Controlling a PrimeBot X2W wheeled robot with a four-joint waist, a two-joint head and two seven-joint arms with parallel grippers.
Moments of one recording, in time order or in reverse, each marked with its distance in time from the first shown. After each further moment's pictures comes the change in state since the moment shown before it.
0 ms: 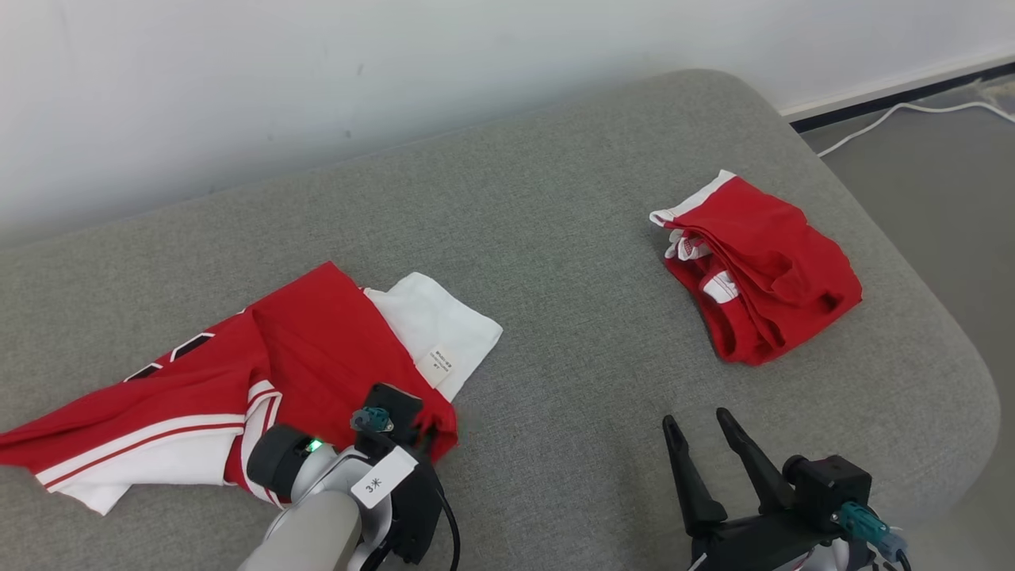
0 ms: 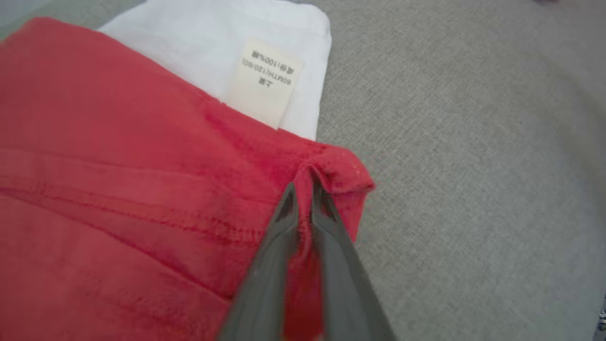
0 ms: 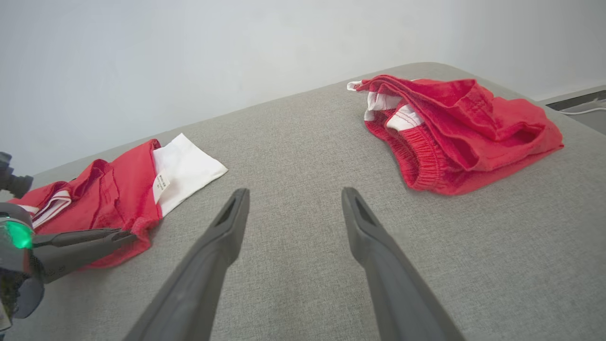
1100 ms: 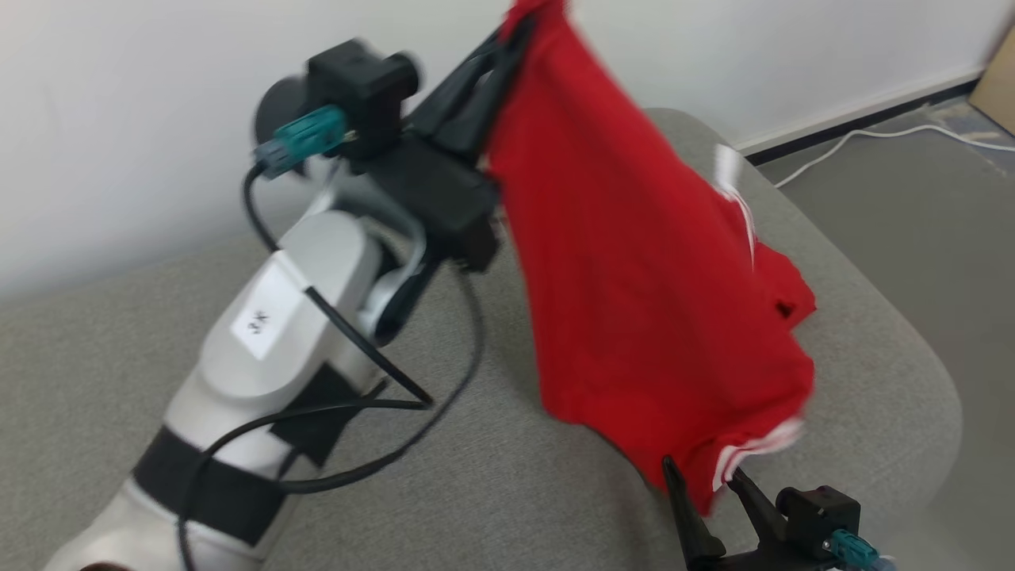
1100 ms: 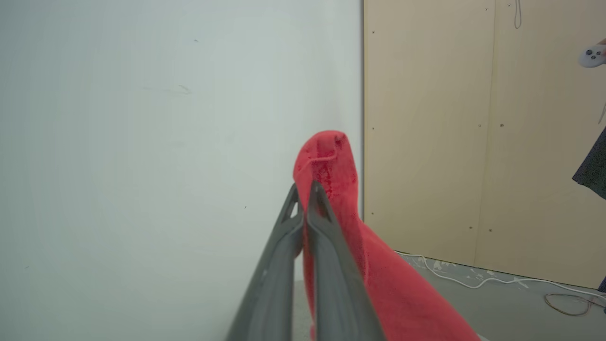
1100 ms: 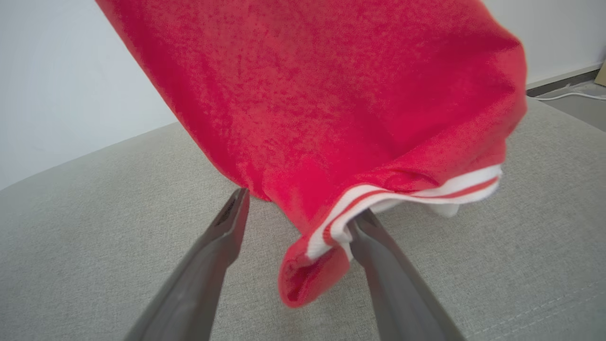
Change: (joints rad) left arm -0.402 -0.026 0.125 -0.401 -0.154 -0.016 -0.202; right arm 0.039 0.001 0.024 0.046 0.005 0.007 0.006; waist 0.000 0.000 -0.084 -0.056
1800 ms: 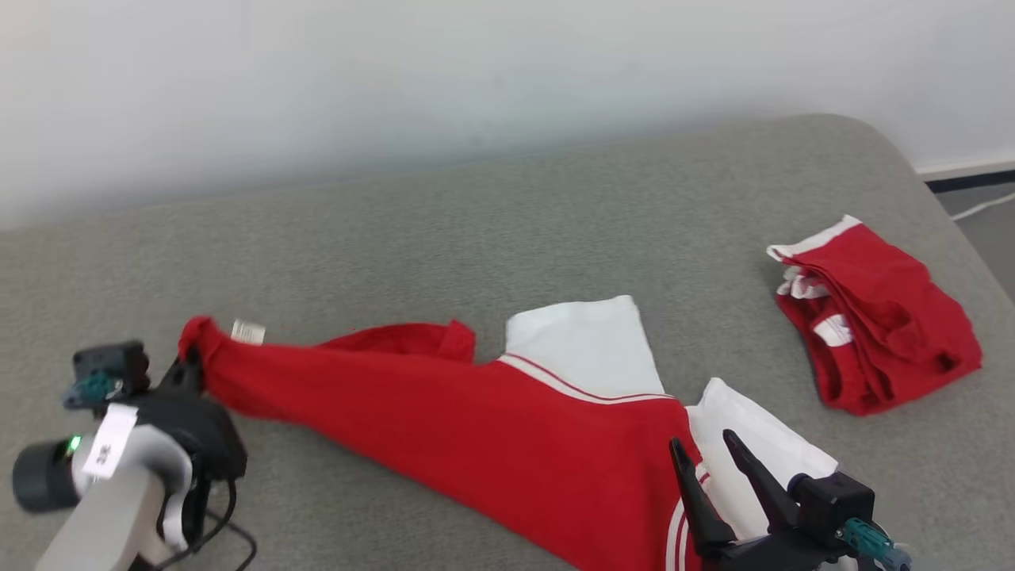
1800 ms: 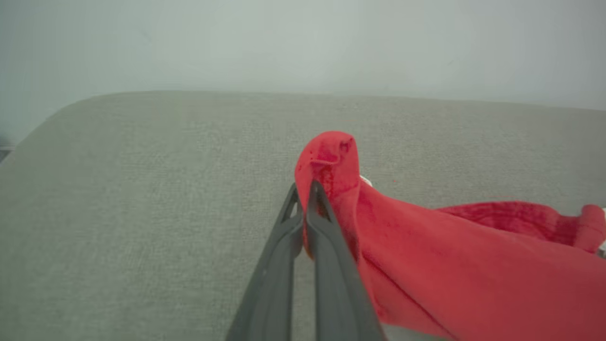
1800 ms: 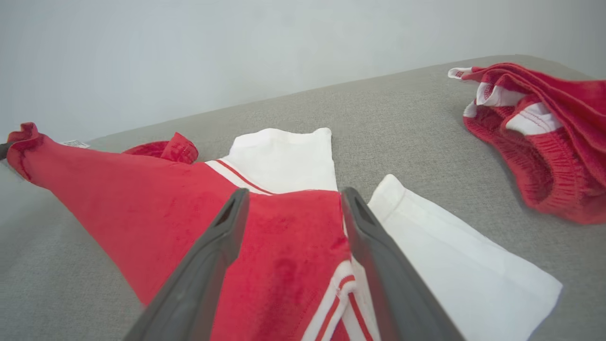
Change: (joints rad) left arm 0.412 0.249 0.189 0.307 -0.077 0.208 0.047; right arm -0.005 -0.025 -0.008 -0.049 0.000 -0.008 0.001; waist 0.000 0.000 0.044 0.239
